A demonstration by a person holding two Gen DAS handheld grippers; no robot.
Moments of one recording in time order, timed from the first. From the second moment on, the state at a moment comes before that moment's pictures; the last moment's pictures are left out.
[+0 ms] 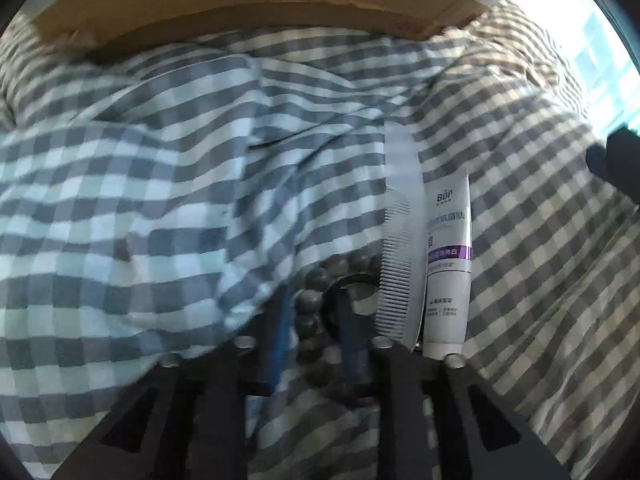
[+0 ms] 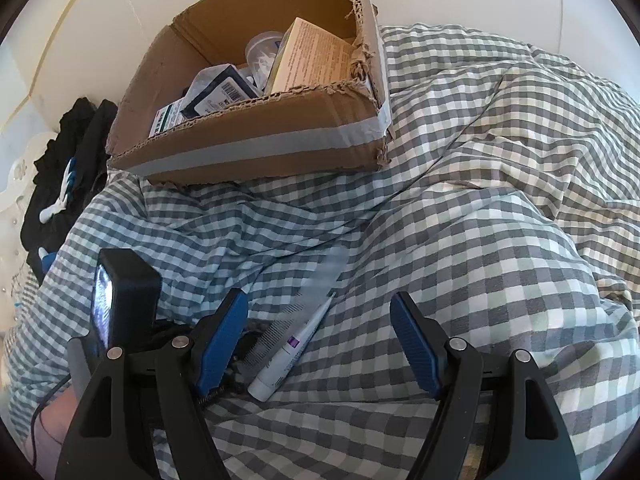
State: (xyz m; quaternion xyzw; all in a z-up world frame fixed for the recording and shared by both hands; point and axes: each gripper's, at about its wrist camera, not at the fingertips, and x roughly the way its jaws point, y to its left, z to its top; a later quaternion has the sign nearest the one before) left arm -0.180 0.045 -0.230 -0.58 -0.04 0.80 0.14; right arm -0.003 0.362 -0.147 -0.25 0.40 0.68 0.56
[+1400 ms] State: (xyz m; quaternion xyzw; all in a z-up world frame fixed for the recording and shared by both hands) left arm -0.155 -0.026 -0.118 -0.47 -0.14 0.86 0.16; right arm -0.053 0.384 -0.209 -0.34 0.45 0.66 0.50
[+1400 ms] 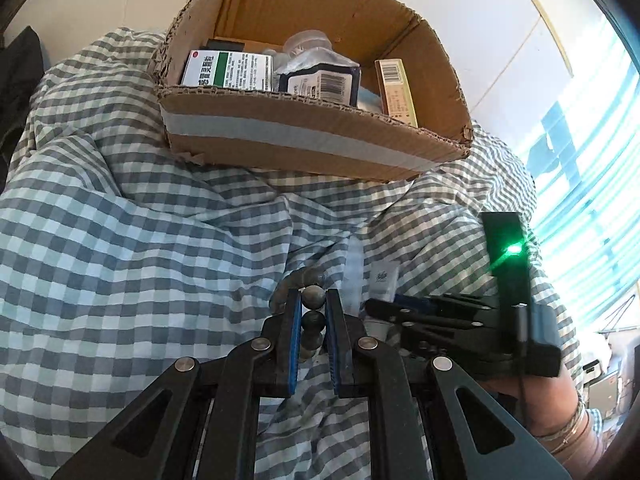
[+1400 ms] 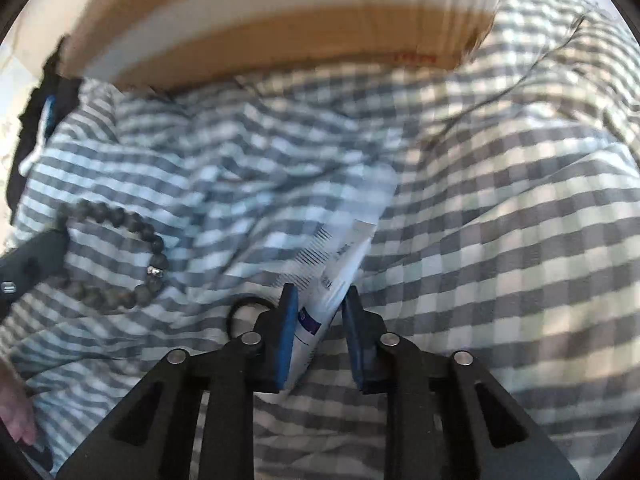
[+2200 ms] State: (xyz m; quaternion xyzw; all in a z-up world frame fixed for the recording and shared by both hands) left arm -0.178 -0.030 0.010 -0.36 -0.10 0.91 0.17; right arm -0.051 0.354 0.009 -0.23 0.25 0.77 0.54
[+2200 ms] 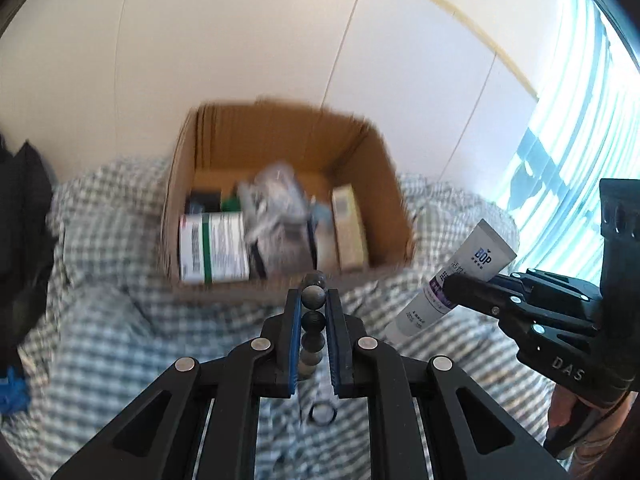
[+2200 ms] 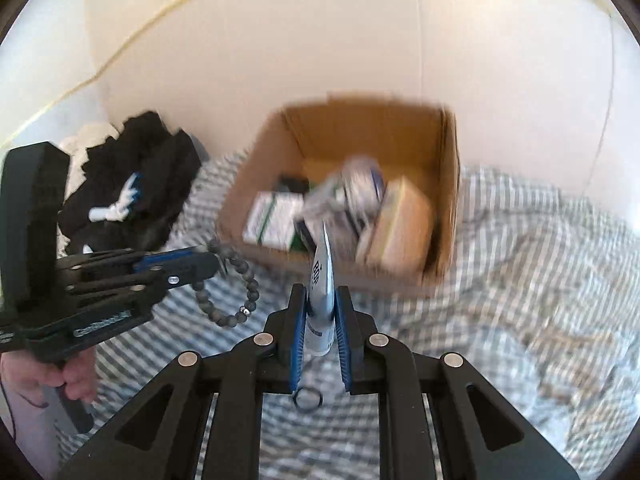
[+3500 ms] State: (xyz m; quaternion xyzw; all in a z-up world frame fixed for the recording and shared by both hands) left arm -0.313 -0.024 -0.007 -0.34 -0.07 0.94 0.05; right arm -0.008 0.482 0.033 -0.15 0.27 0.77 0.56
